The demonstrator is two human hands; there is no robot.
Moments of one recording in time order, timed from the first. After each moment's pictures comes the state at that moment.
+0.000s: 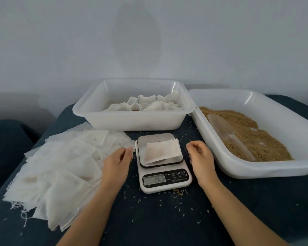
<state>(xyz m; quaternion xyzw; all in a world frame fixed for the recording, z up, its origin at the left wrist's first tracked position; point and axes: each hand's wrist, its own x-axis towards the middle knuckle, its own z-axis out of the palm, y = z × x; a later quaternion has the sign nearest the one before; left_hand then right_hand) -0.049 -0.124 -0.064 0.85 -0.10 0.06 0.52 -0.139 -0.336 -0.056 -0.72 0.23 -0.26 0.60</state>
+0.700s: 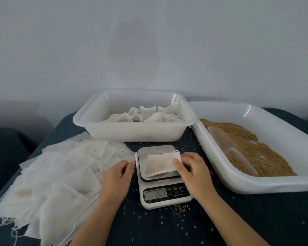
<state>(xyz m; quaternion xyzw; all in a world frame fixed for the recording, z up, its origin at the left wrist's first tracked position) -0.049 -0.125 -0.070 0.84 -0.13 0.07 0.51 -0.143 -0.322 -0.047 -0.87 0.11 -0.24 0.41</state>
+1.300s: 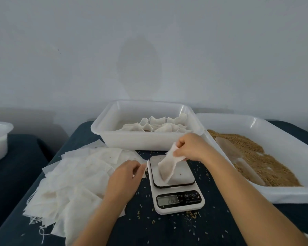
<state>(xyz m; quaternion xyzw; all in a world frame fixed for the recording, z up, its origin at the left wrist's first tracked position) -0.047 -0.100 -0.030 0.89 -0.23 0.11 0.37 -0.081 -0.308 0.066 -0.94 0.16 0.02 0.30</state>
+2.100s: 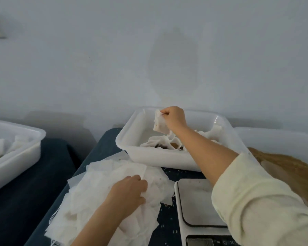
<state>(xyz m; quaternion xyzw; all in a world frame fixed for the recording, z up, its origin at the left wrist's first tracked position) 0.012 -0.056 -0.009 0.95 -0.29 -0.03 0.05 0.140 -0.259 0.078 -0.90 0.06 -0.21 0.37</state>
